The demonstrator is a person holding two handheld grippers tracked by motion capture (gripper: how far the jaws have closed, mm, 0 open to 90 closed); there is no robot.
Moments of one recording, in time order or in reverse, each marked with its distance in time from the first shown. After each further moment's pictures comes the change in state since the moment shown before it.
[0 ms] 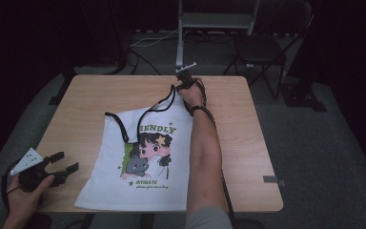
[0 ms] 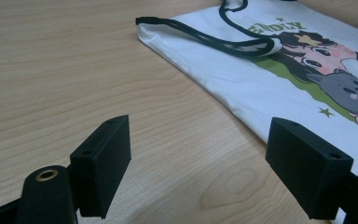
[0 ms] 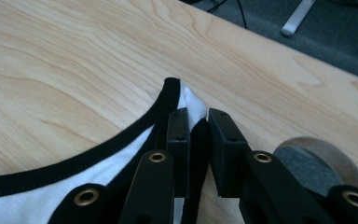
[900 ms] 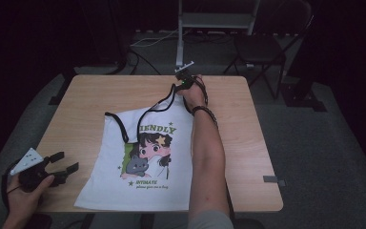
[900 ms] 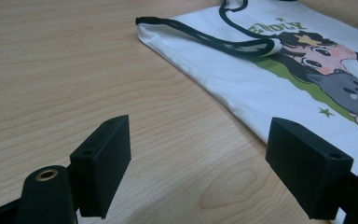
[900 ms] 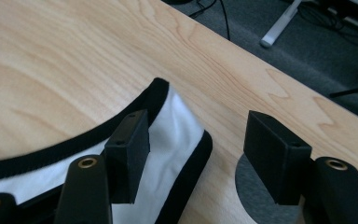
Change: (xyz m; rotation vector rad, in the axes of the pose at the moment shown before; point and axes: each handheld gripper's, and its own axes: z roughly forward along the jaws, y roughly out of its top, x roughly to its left) left arm 0.000 0.000 0.000 0.002 0.002 0.001; right arm -0.005 0.002 -0.002 0.002 -0.068 -0.083
